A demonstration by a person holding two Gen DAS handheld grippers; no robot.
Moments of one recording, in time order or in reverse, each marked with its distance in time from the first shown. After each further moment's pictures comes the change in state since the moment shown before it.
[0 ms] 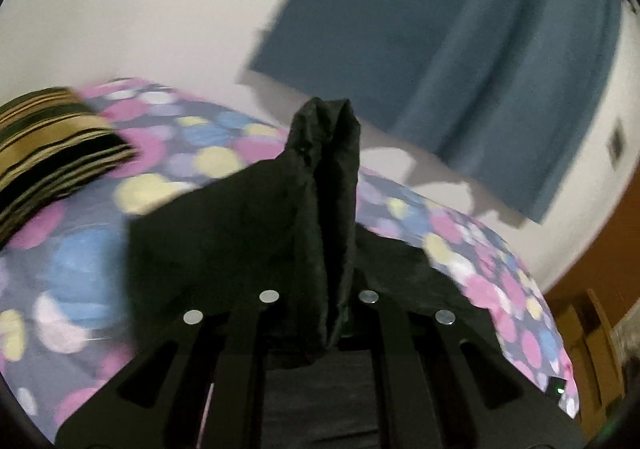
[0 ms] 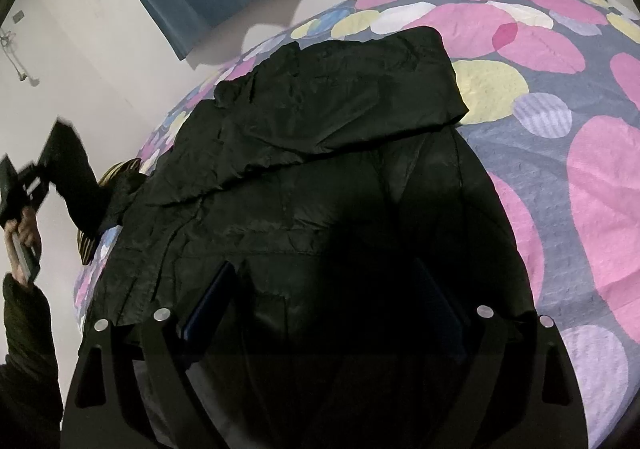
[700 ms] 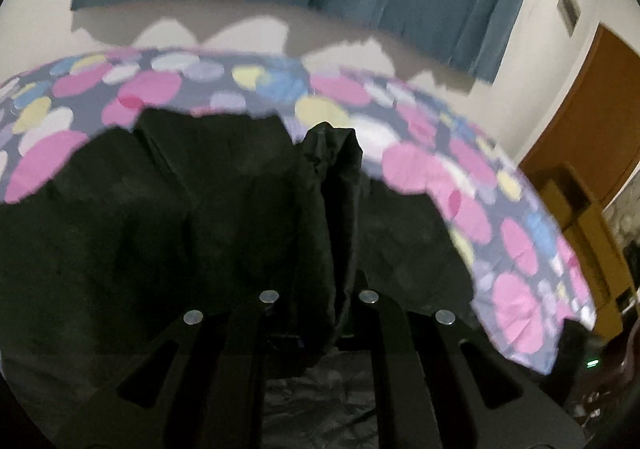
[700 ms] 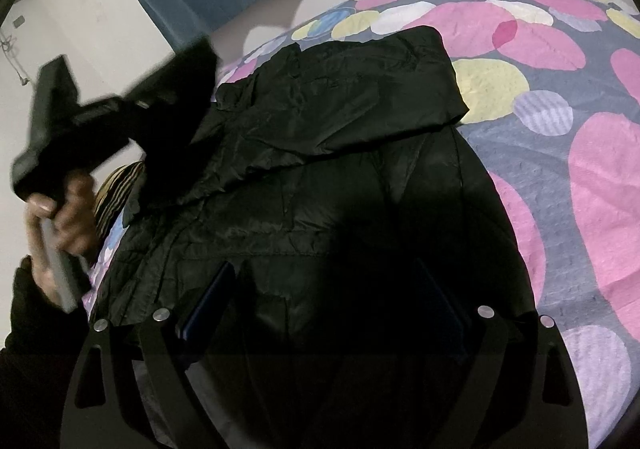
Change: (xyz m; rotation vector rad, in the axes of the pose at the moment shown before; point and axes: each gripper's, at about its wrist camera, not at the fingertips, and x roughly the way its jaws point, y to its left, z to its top) left arm 0.180 -0.215 -0.139 0.277 0.341 -0.132; right arm -0.001 -0.001 0.000 0.009 -0.004 0.014
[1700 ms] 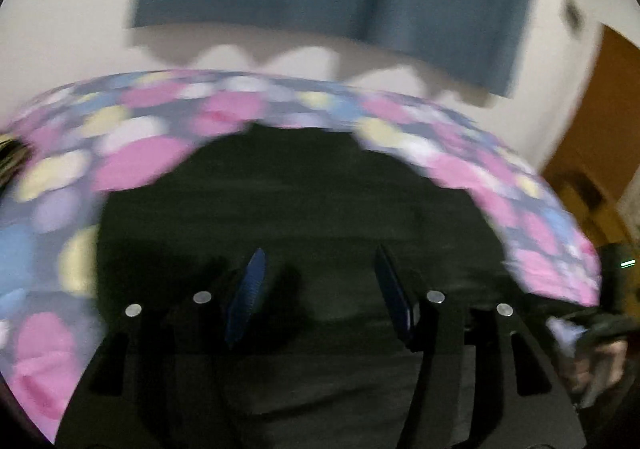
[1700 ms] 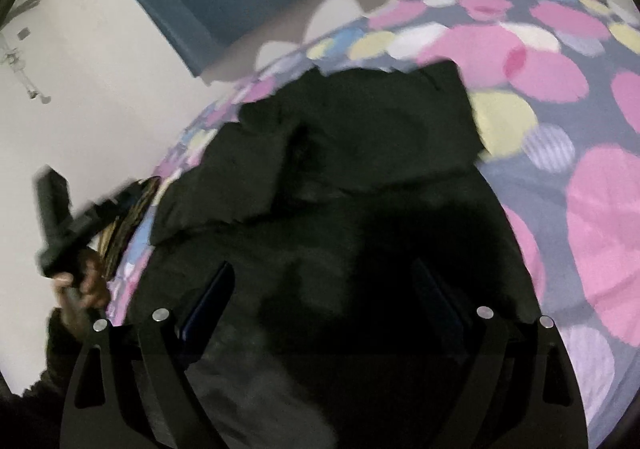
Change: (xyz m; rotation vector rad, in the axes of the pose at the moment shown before) left arm -0.113 0.117 -0.039 -0.015 -0.105 0.136; right arm -0.023 0.036 0.030 0.008 -0.023 0.039
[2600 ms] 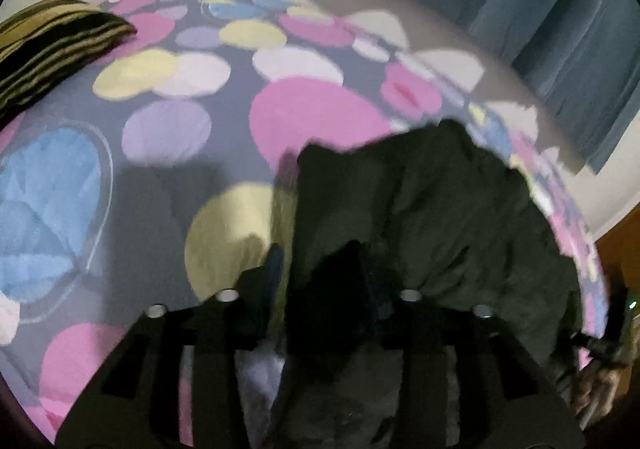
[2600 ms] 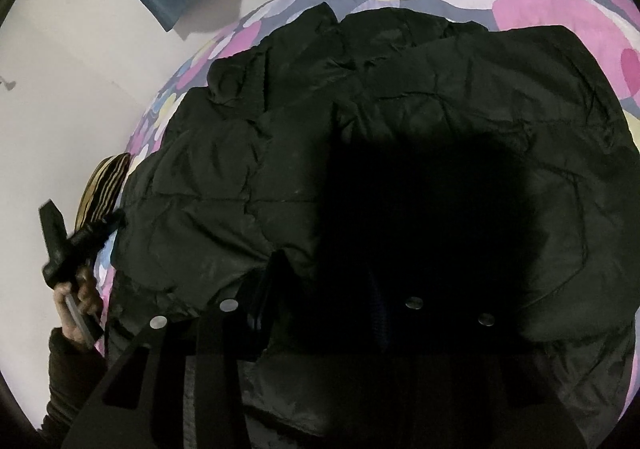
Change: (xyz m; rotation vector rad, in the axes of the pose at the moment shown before) left arm 0.055 0.176 0.004 -0.333 0.078 0.122; right arm 0.143 0.012 0.059 0.003 0.210 -0.041
